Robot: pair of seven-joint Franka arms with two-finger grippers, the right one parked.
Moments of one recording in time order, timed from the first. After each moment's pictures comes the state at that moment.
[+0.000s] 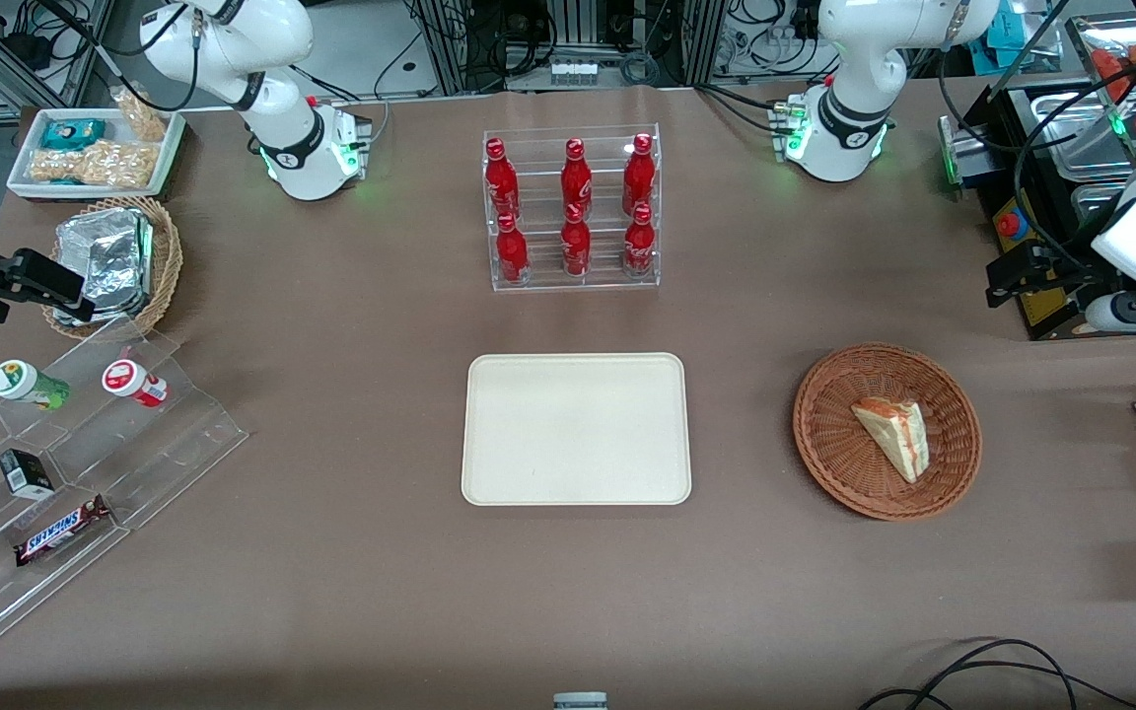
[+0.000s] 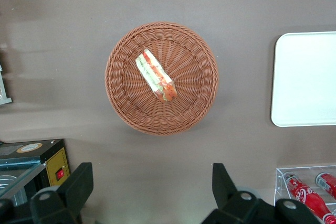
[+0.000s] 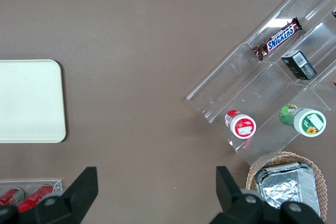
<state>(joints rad) -0.03 0.02 -0.03 -1.57 0.01 1.56 -0.01</state>
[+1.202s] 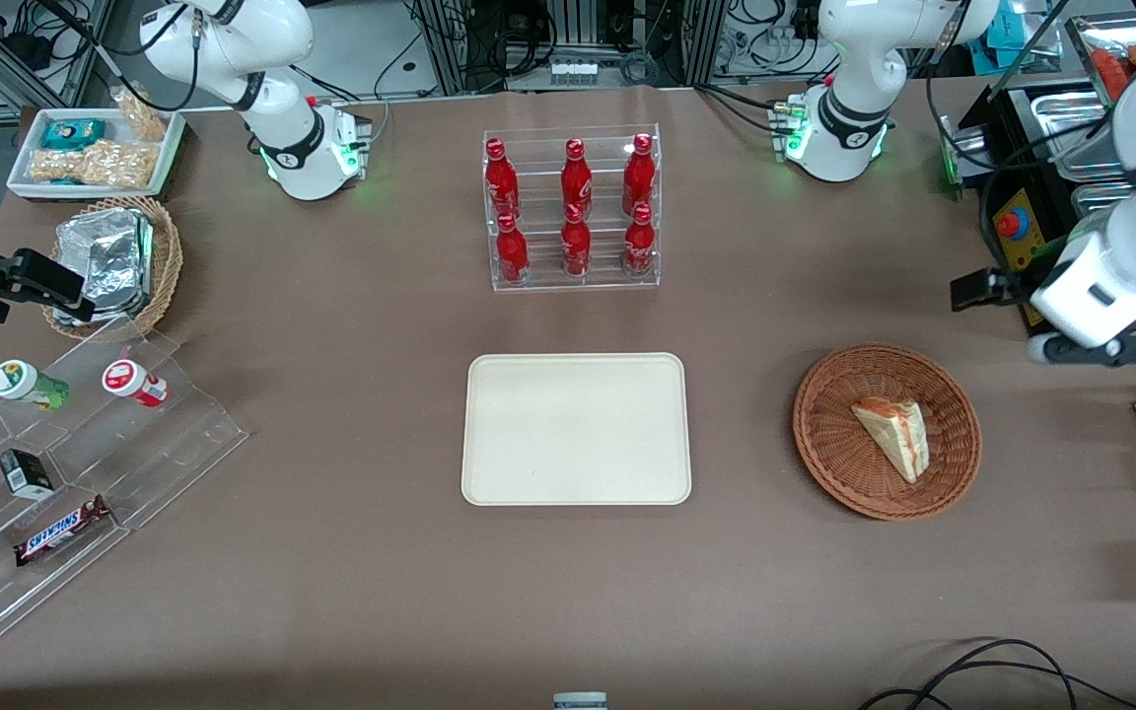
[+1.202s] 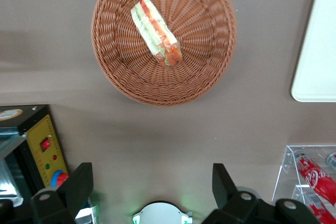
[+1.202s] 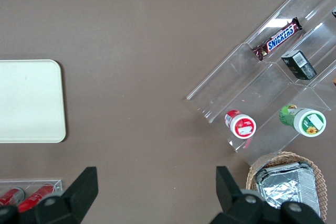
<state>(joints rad) -0.02 0.12 -0.03 -1.66 0.01 1.52 -0.06</state>
